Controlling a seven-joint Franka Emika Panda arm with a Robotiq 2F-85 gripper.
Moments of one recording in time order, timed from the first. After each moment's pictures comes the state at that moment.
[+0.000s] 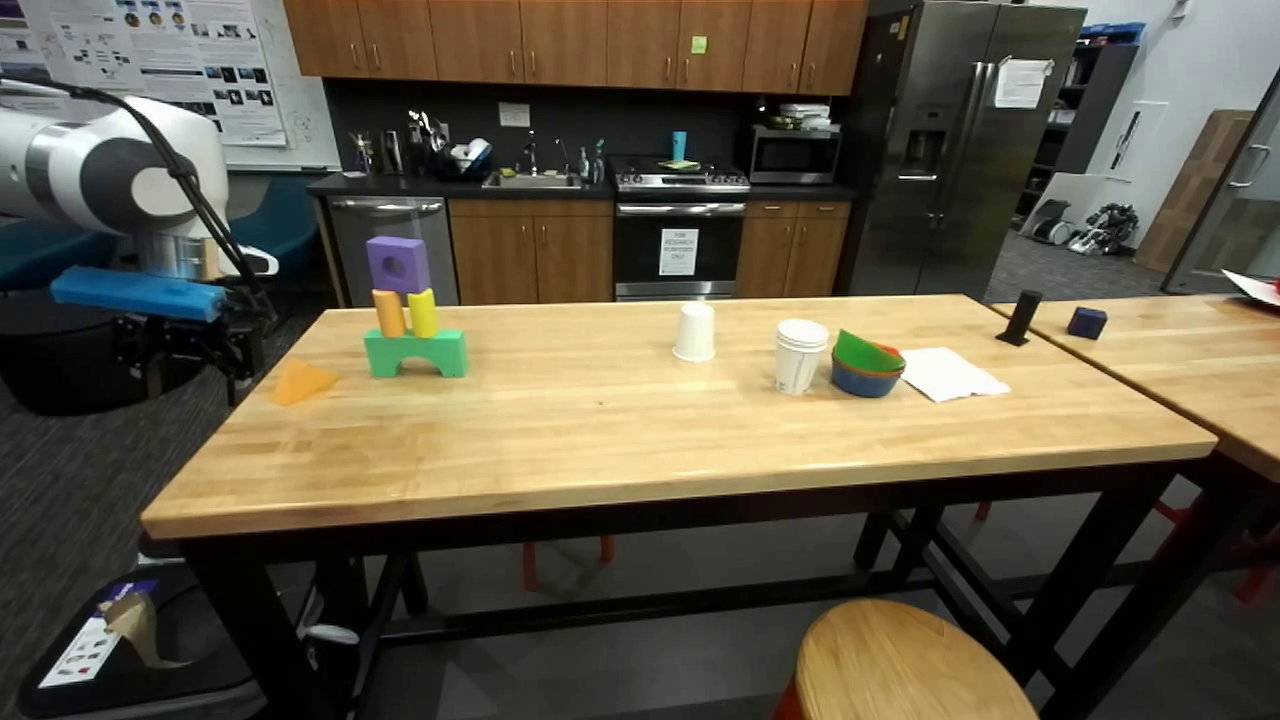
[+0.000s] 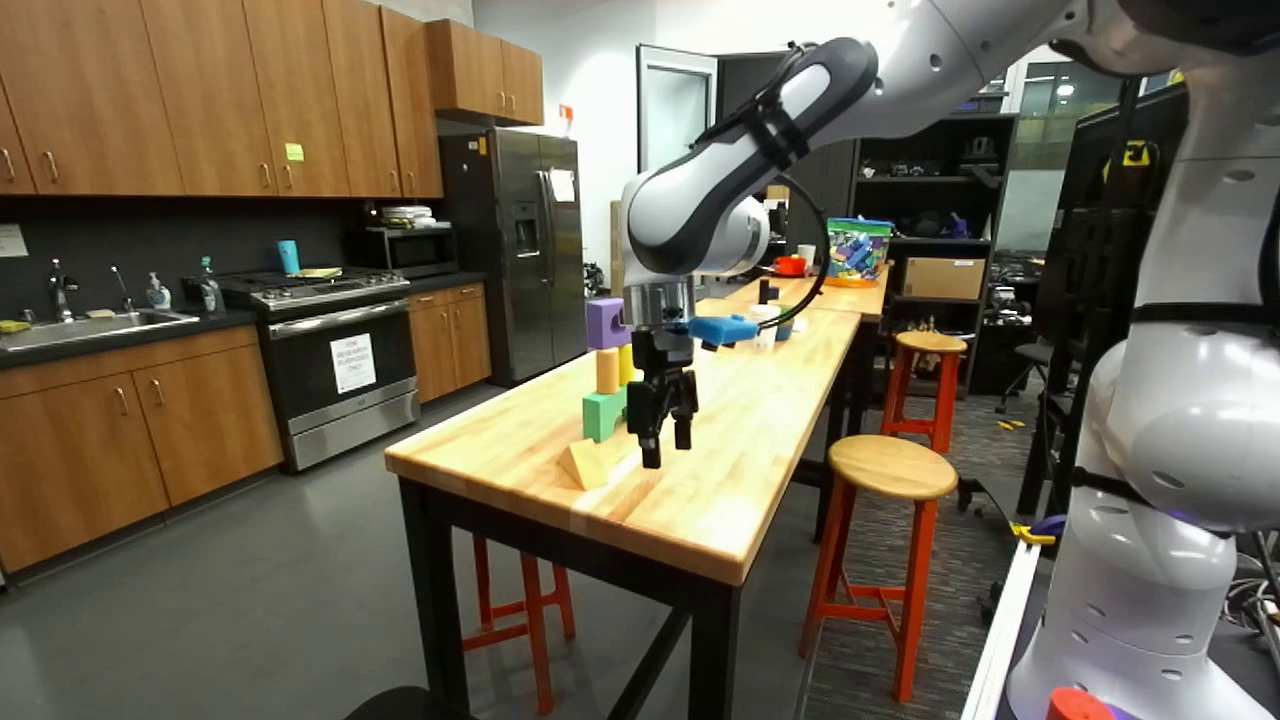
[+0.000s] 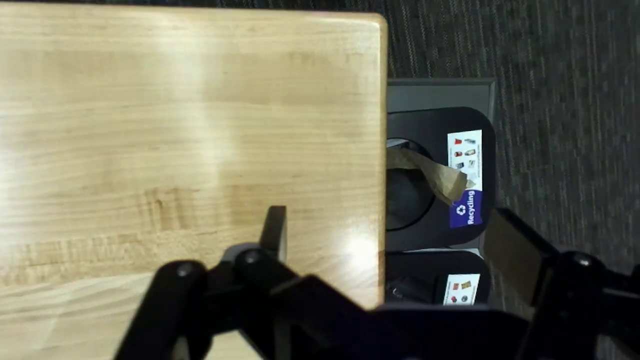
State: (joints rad) arm 0.10 -0.05 0.08 -2.31 0.20 2.09 -0.17
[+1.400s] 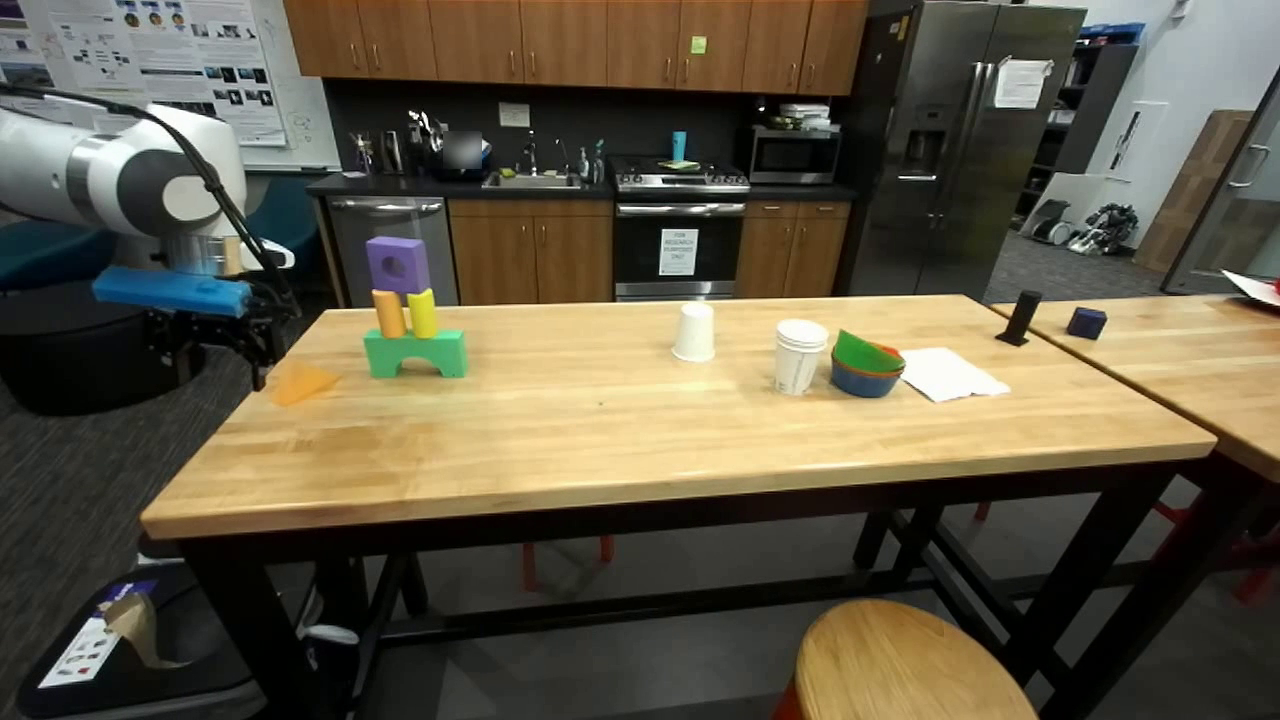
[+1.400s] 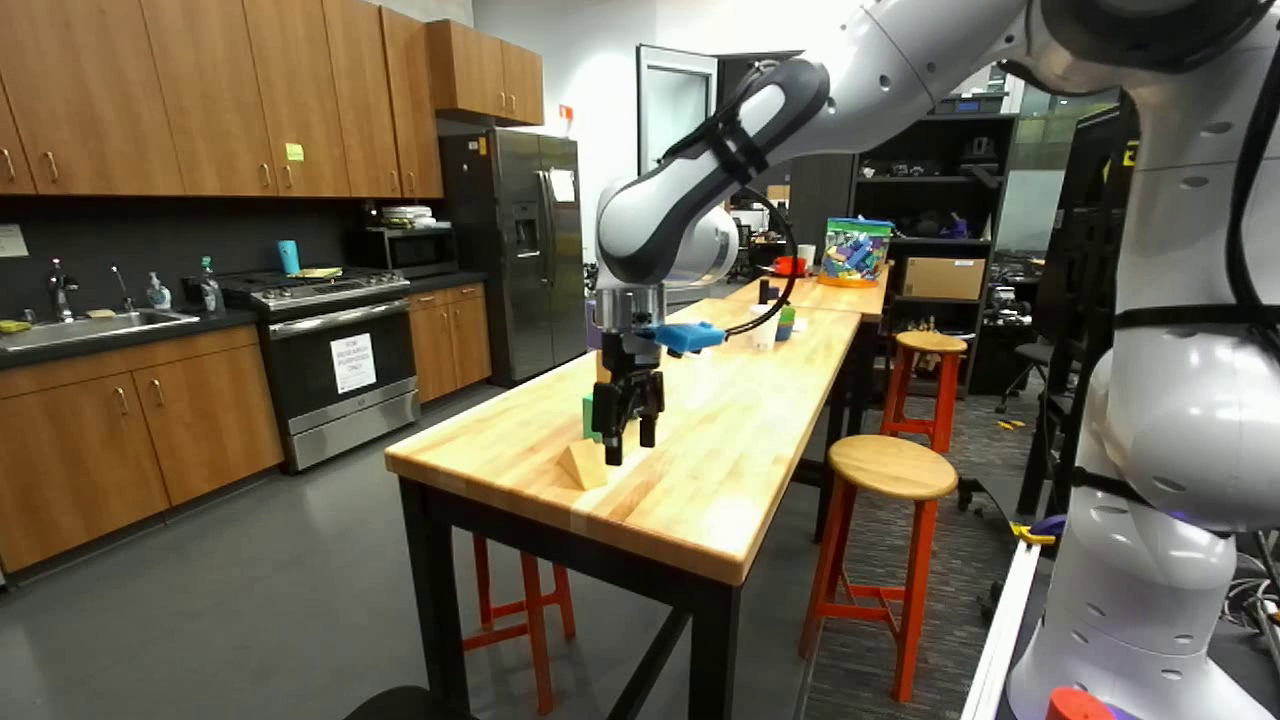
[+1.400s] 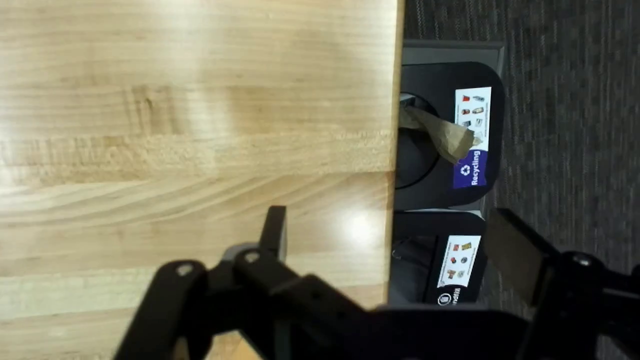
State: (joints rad) arm 0.10 0.07 0.09 -2.20 0.20 2.17 -0.19
